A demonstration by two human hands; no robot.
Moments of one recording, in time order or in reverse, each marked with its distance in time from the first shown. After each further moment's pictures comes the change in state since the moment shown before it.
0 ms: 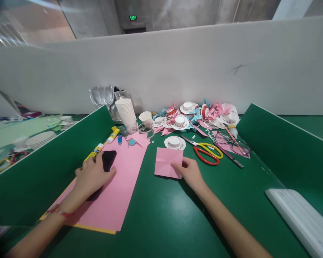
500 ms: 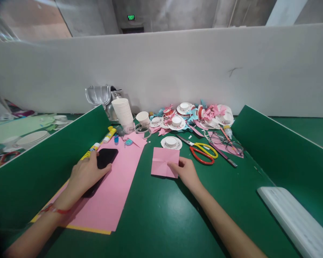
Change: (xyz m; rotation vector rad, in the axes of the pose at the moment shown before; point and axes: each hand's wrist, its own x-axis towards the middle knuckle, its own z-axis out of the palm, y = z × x) left_hand 0.010 -0.006 -0.006 0.022 -0.043 0.031; right_hand 0.000 0.000 0.001 0.020 0.011 -0.010
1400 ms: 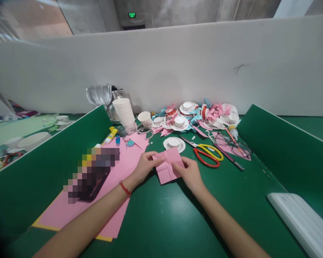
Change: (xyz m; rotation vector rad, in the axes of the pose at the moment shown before) left_hand 0.000 0.132 0.030 -1.595 -0.417 0.315; right_hand 0.003 0.000 0.003 -0.060 0.071 -0.006
